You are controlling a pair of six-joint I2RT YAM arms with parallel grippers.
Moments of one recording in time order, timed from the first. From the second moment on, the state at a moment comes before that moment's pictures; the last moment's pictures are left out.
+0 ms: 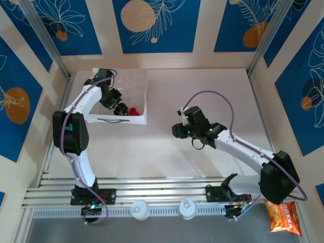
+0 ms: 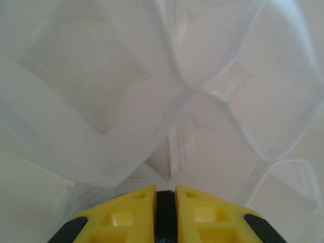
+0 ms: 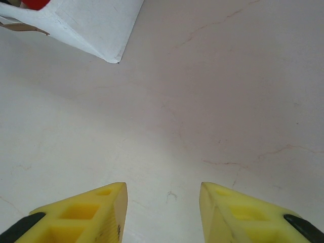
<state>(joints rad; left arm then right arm) -0.14 1.91 1.58 -0.85 0.13 -0.89 0.65 1.25 0.82 -0.38 -0.05 0.35</state>
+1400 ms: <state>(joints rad) -0.15 1.82 1.68 -1.04 0.01 -0.84 0.64 1.29 0.84 -0.35 -0.07 0.35</state>
